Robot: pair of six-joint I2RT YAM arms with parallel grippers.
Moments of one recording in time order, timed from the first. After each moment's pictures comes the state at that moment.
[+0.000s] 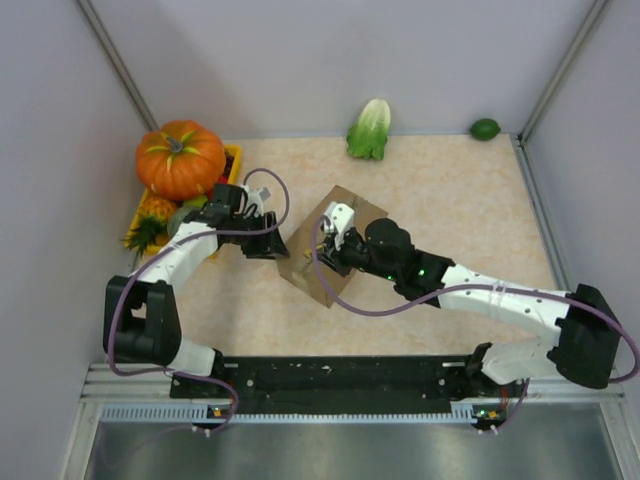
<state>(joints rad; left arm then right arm) -0.18 1.45 0.99 -0.57 0.54 -0.26 1.00 1.26 0.93 0.08 -0.05 -0.04</state>
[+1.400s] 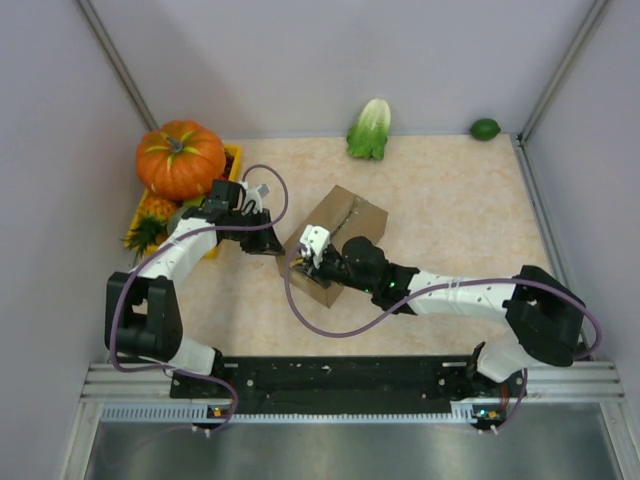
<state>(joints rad) -0.17 1.49 1.03 -0.58 0.56 -0.24 1.07 1.49 0.84 0.43 -0.04 -0.15</state>
